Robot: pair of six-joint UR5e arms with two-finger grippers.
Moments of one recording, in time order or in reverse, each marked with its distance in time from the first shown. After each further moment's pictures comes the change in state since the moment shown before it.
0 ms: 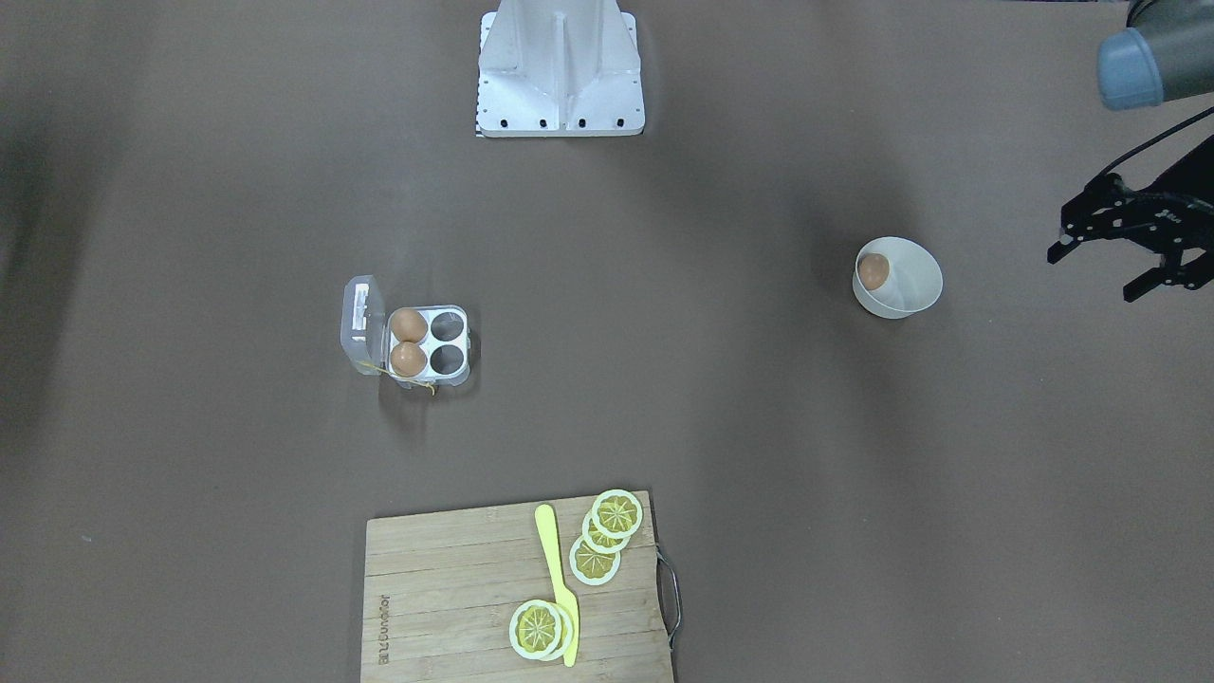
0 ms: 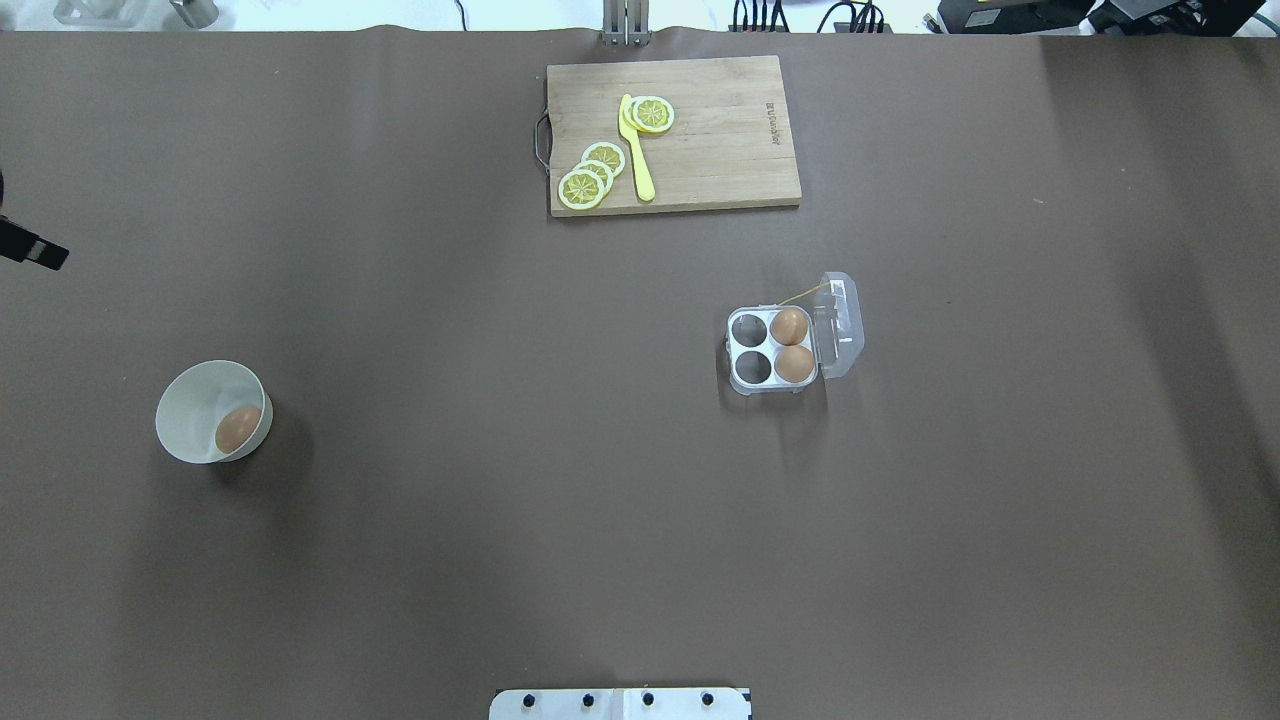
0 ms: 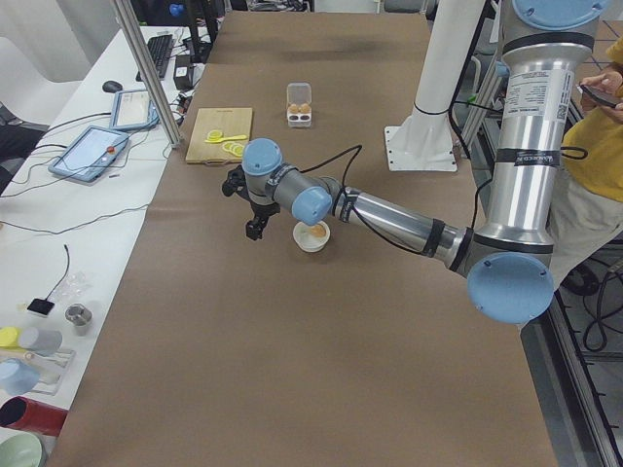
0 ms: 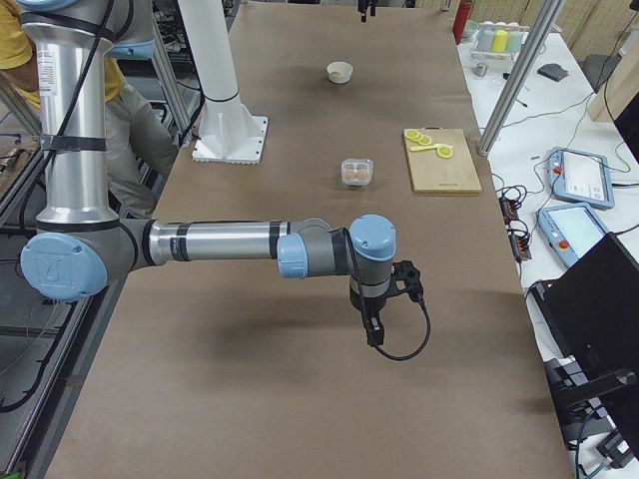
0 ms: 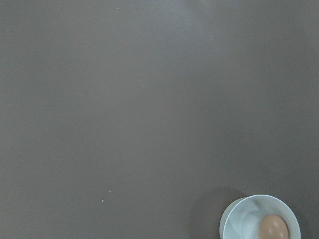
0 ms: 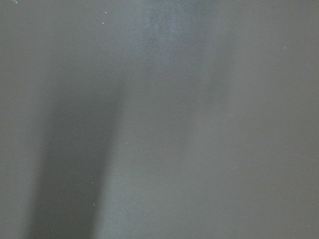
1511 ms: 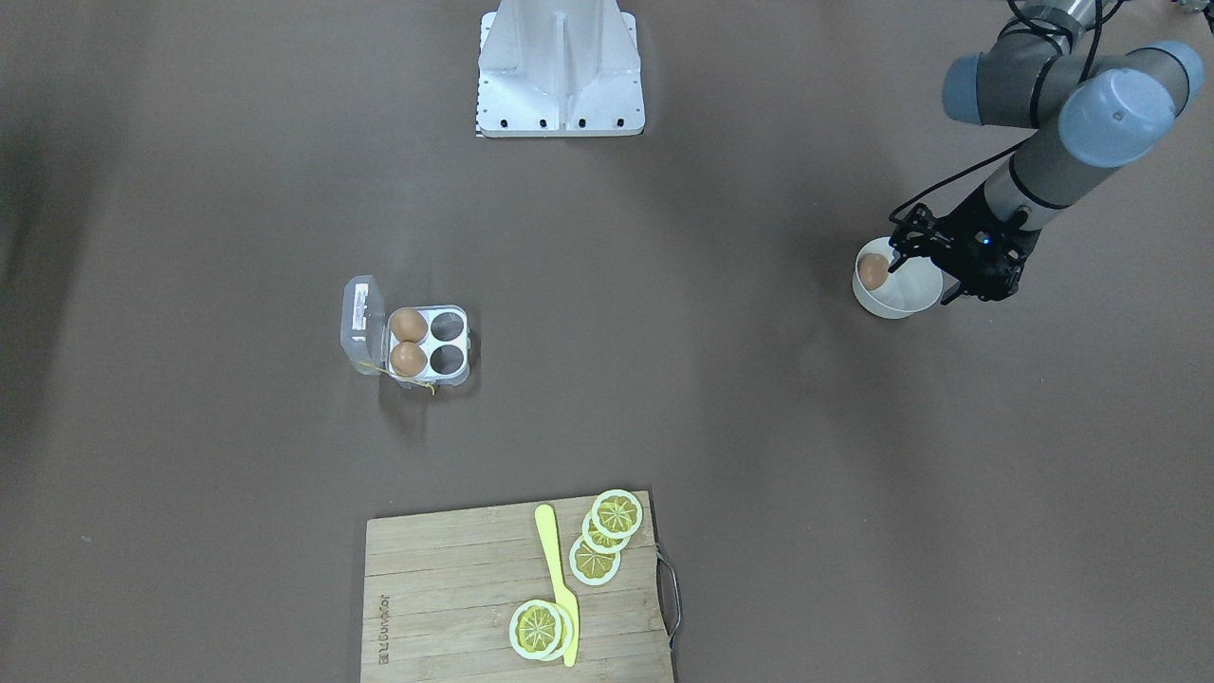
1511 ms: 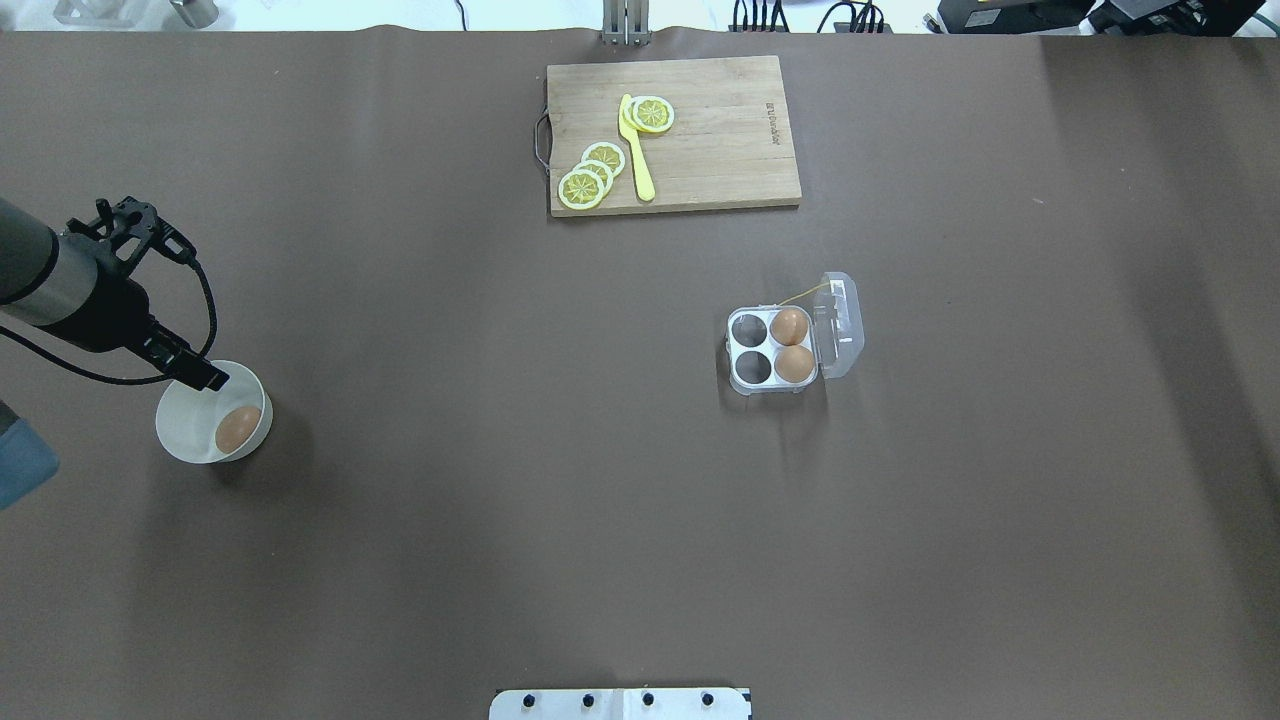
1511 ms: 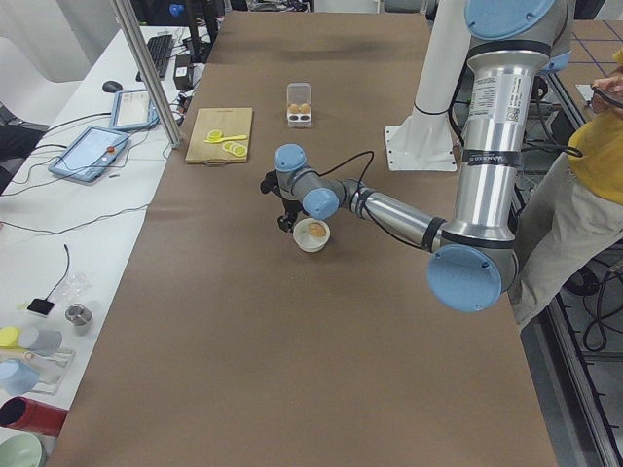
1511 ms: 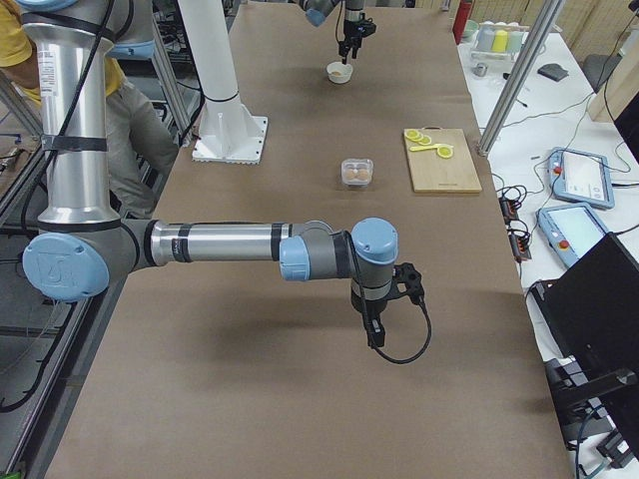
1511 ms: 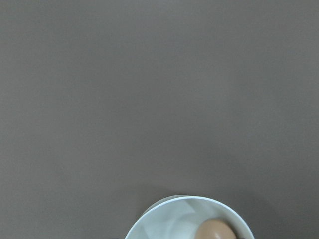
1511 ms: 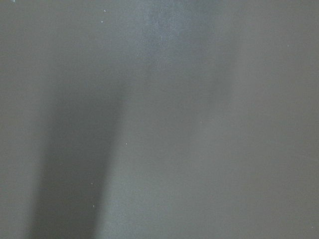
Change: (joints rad) left arm 0.330 -0.003 0.048 -0.107 0.182 -0.126; right arm -0.001 0.006 -0.015 0.005 0.005 0.000
